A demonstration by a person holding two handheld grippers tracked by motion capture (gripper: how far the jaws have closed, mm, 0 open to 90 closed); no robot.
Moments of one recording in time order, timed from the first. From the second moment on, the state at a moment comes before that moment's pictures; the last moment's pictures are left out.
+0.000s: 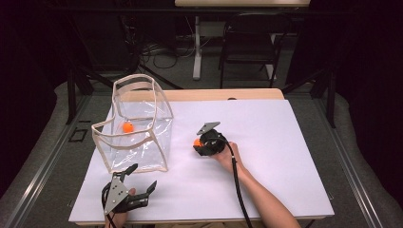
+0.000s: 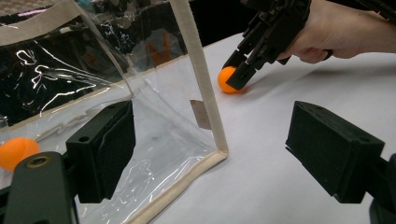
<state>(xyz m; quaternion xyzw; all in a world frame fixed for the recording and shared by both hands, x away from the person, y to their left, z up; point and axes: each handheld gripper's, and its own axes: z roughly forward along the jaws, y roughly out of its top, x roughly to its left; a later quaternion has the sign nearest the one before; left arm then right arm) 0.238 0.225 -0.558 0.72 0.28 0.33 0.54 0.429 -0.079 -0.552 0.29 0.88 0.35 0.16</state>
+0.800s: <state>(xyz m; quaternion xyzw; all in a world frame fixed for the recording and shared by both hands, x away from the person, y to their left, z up) 0.238 0.224 -0.558 0.72 0.28 0.33 0.54 0.419 -0.087 -0.539 0.28 0.86 0.39 0.18</state>
